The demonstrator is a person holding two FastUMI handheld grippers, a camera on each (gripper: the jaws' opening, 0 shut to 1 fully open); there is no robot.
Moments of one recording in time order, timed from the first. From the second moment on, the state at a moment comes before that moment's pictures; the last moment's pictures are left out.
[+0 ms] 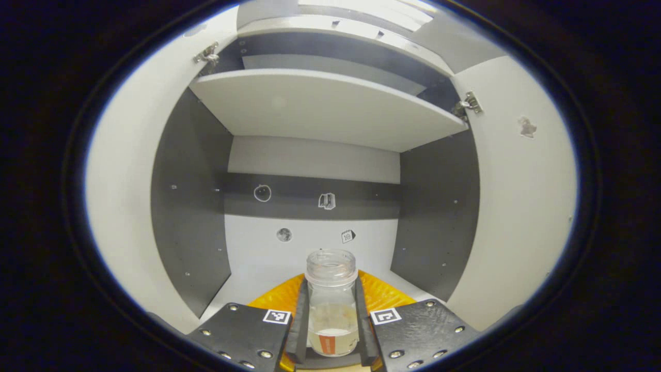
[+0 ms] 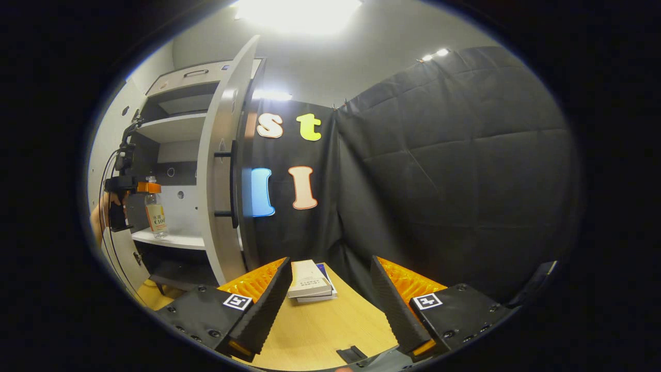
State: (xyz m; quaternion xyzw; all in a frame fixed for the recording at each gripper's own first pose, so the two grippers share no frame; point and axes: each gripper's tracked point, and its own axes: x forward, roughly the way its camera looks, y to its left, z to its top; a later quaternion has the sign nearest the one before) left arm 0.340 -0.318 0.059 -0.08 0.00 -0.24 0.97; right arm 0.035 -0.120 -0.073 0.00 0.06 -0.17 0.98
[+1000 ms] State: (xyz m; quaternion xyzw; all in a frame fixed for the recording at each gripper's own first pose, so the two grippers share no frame) left arm 0.177 -0.293 0.007 -0.06 0.00 -0.24 0.97; right arm -0.026 -0.109 -0.087 0.02 0.08 -0.08 0.99
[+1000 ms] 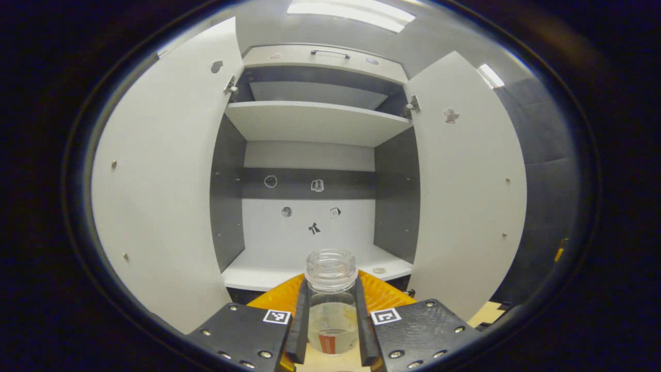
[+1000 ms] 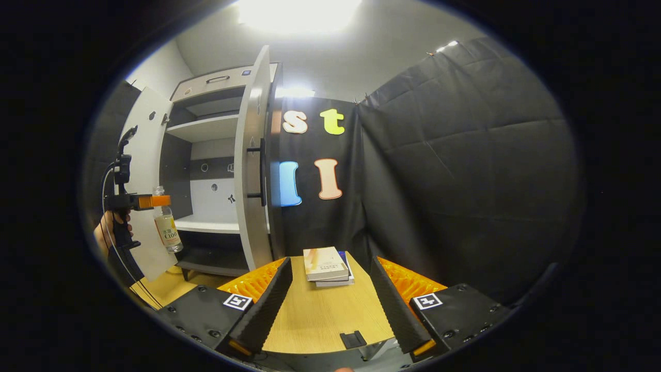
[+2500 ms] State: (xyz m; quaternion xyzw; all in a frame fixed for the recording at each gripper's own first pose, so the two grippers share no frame) left arm 0.138 -0.318 -0.221 -0.07 0.08 -0.24 0.96; right arm -0.046 -0.118 -0.125 -0.03 0.13 -0.09 0.99
